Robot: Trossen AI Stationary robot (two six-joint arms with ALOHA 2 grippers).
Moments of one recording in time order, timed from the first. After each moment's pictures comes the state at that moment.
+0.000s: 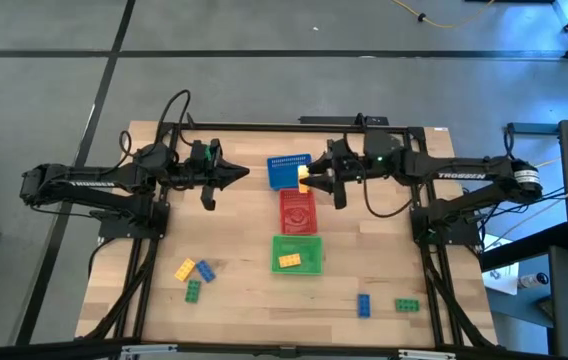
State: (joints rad) left arm 0.12 0.85 0.65 0.38 0.04 -0.29; right arm -0.14 1.28 0.99 0.14 -0.25 0.30
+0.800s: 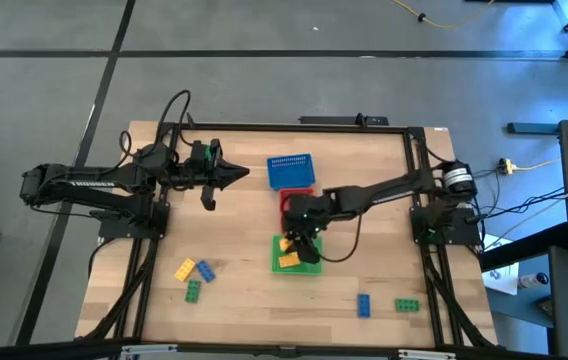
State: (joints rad) left arm 0.12 0.85 0.65 0.37 0.04 -0.28; right arm 0.09 1.83 1.21 -0.22 -0.34 0.18
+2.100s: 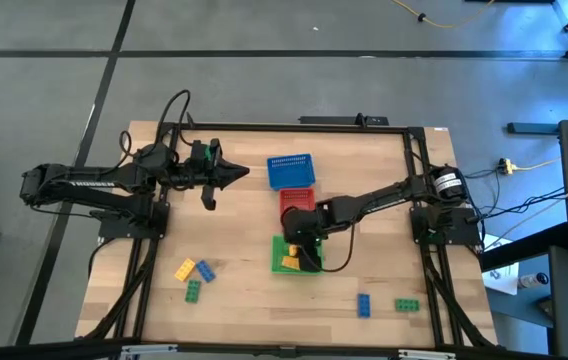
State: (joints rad) left arm 0.12 0.85 0.65 0.38 0.03 -0.28; right arm 0.15 1.90 1.28 -0.46 -0.20 0.20
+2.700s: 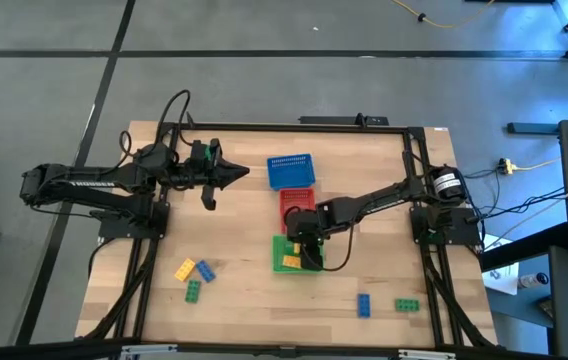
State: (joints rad) left arm 0.12 0.85 0.65 0.37 0.03 -0.28; right arm 0.15 1.91 1.26 -0.50 -0.15 0.25
